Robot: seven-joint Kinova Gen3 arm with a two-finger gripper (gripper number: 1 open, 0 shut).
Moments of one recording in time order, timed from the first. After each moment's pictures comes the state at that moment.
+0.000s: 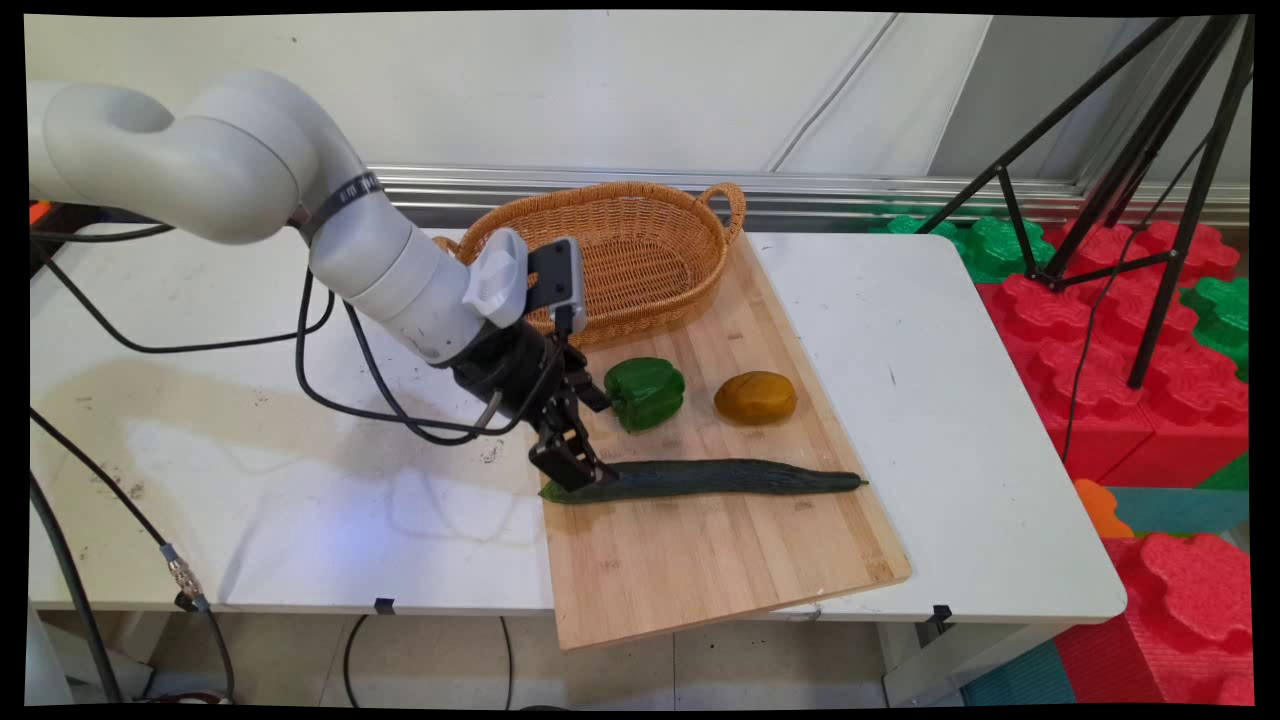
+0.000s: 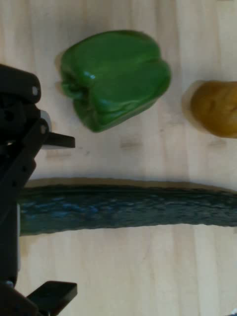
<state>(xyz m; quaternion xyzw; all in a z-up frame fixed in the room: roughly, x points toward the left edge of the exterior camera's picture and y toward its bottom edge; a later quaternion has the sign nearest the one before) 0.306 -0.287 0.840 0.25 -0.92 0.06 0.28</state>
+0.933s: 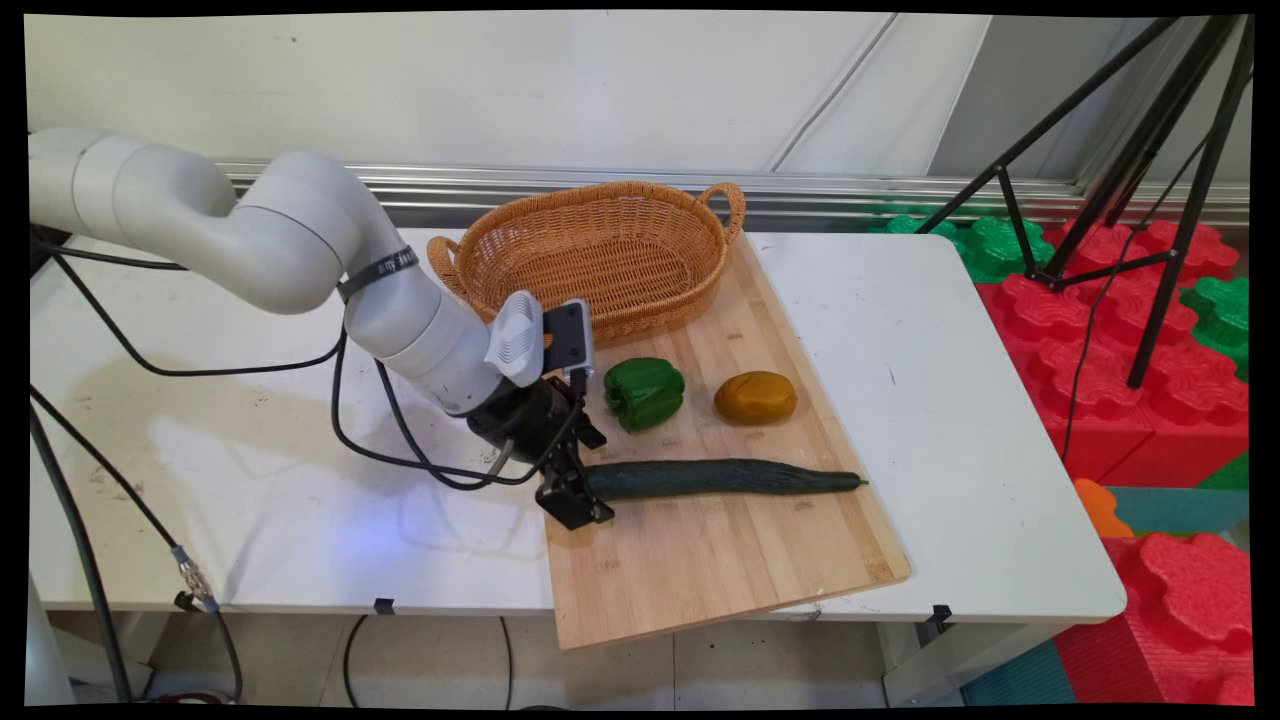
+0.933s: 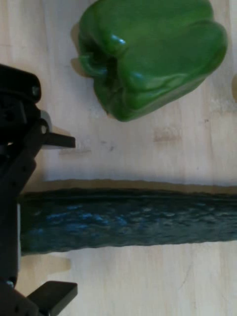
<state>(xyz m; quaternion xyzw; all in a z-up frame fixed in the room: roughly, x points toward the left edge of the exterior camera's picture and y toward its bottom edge) 0.296 -0.285 0.788 0.25 -0.93 0.06 0.26</state>
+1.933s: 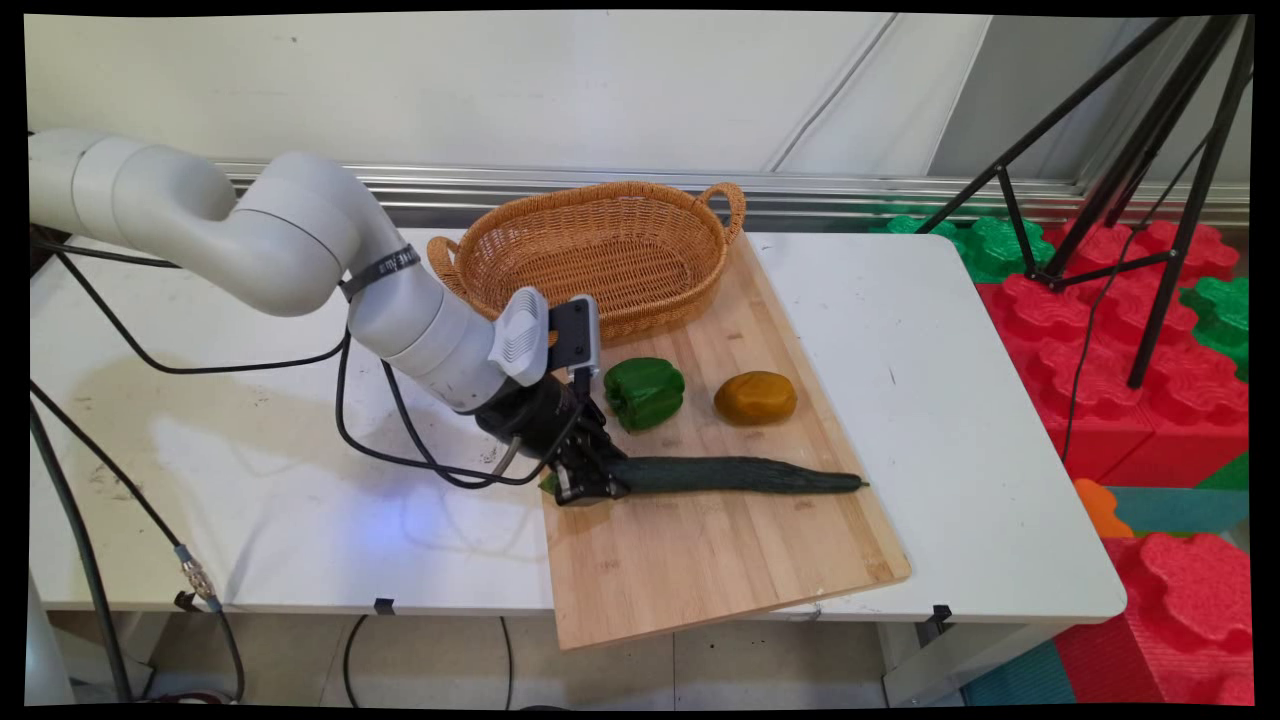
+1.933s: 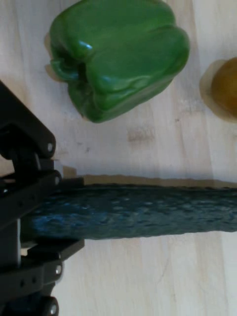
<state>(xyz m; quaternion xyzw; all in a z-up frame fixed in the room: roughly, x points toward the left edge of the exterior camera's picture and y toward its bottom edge) 0.292 -0.285 0.793 0.23 -0.93 0.08 0.27</state>
